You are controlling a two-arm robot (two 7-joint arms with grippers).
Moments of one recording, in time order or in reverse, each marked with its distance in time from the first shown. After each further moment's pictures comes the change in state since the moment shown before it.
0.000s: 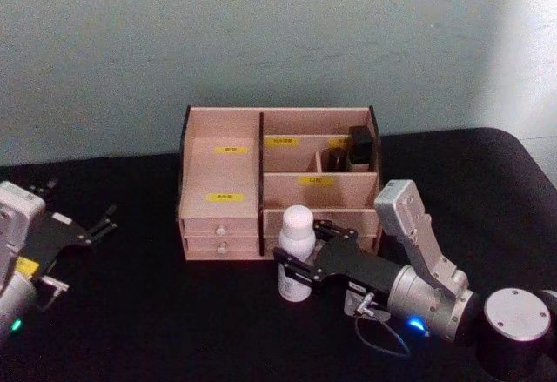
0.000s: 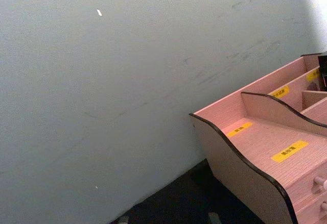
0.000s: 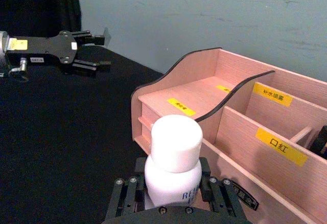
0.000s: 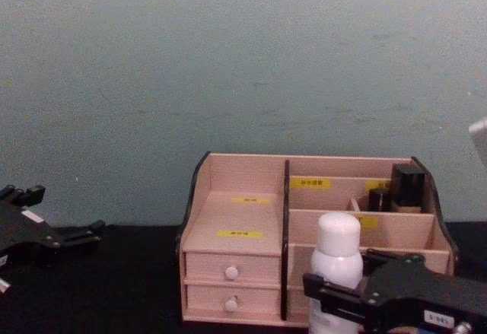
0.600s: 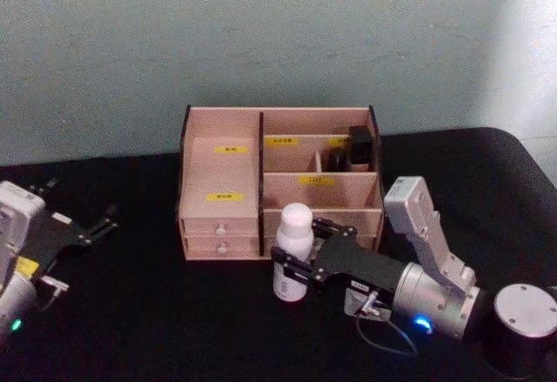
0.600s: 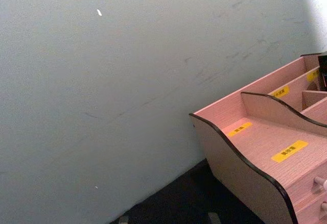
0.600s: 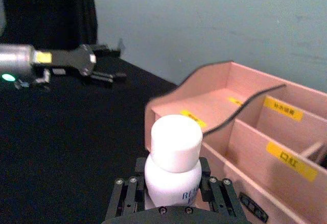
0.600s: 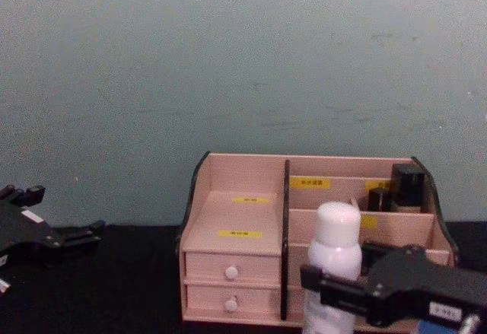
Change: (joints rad) left arm 0.000 0.000 0.000 0.000 0.000 0.000 0.000; right arm -0.002 0.017 0.005 -0.017 0.037 -0.024 0.063
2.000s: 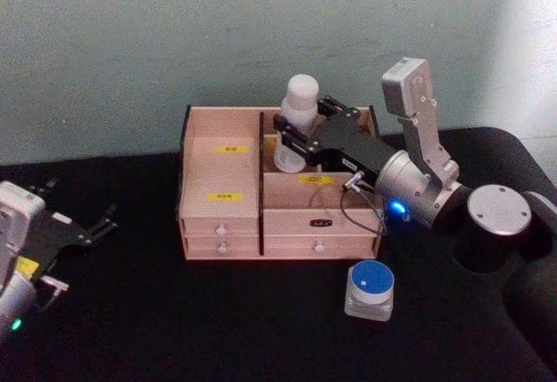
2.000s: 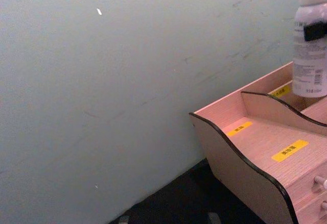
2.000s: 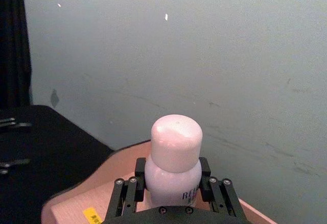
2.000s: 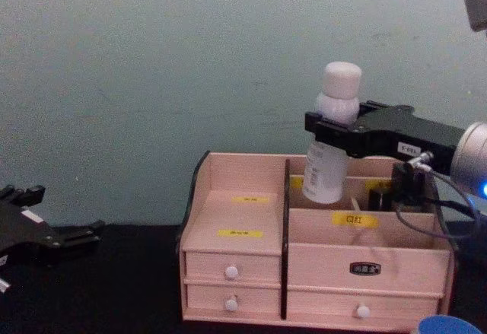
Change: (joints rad) left arm 0.000 0.000 0.000 0.000 0.000 0.000 0.000; right arm 0.262 -0.125 0.045 0.177 -0.047 -0.051 -0.119
